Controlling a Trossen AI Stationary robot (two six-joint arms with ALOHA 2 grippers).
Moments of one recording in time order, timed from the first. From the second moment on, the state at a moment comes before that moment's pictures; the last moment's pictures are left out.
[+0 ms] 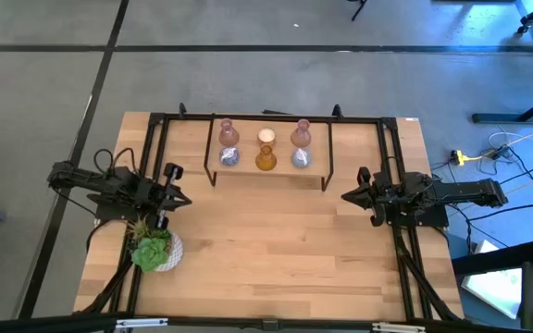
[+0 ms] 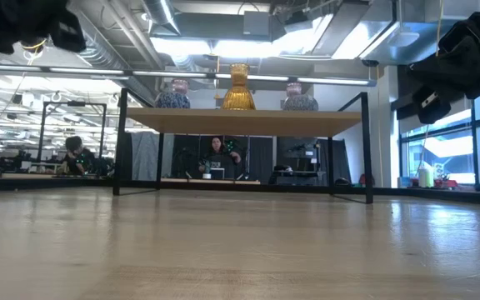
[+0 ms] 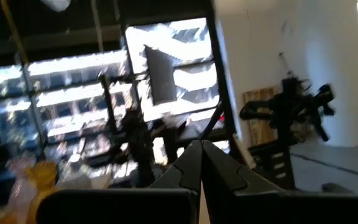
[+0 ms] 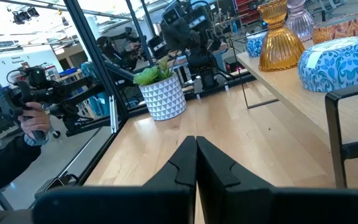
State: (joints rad) left arm -0.22 0.00 0.01 0.32 0.03 0.19; right arm 0.10 0.02 0.01 0.00 0.00 0.35
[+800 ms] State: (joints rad) left arm -0.21 0.01 0.01 0.04 -0.16 0.16; right arm 0.10 0.02 0.01 0.00 0.00 0.35
